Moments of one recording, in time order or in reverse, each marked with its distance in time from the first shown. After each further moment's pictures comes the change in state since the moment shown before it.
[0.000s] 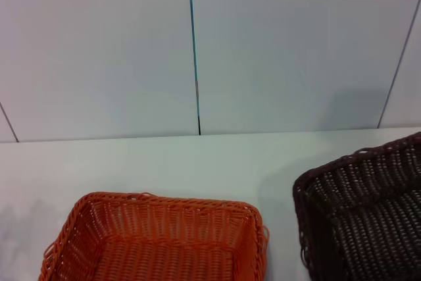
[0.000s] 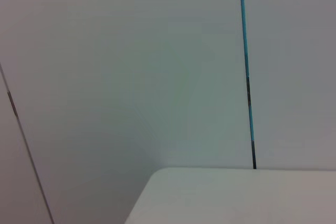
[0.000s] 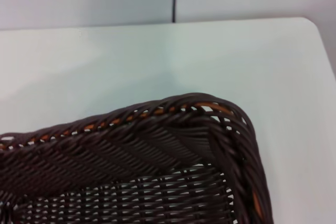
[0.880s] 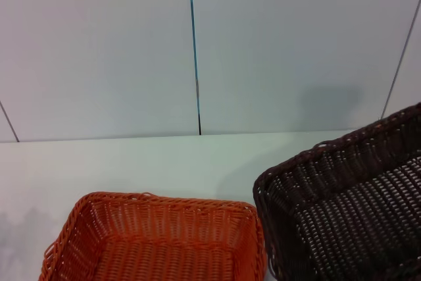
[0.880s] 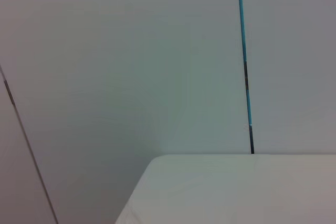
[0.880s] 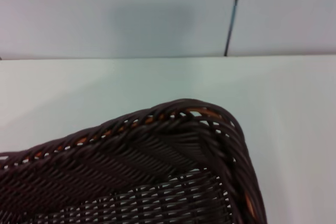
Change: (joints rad) left arm 0.005 0.001 0.007 0.014 0.004 -0.010 0.004; right arm 0.016 0.108 -0.015 0.170 0.000 0.028 0.001
